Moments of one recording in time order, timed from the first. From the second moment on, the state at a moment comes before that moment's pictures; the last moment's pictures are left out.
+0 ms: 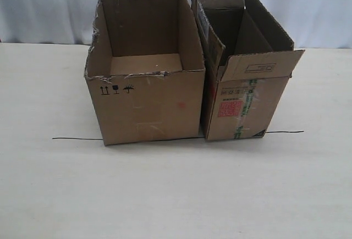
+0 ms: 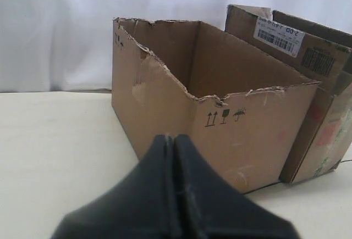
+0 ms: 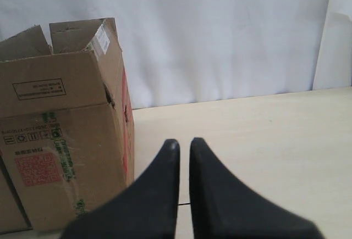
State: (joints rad) left arm 0.02 0.32 -0.13 -1.52 0.38 1.44; right arm 0.10 0.00 0.00 -0.02 0.16 0.09
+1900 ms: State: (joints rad) left arm 0.00 0.00 0.00 -0.05 0.13 0.06; right arm 0.10 0.00 0.00 -0.02 0.16 0.09
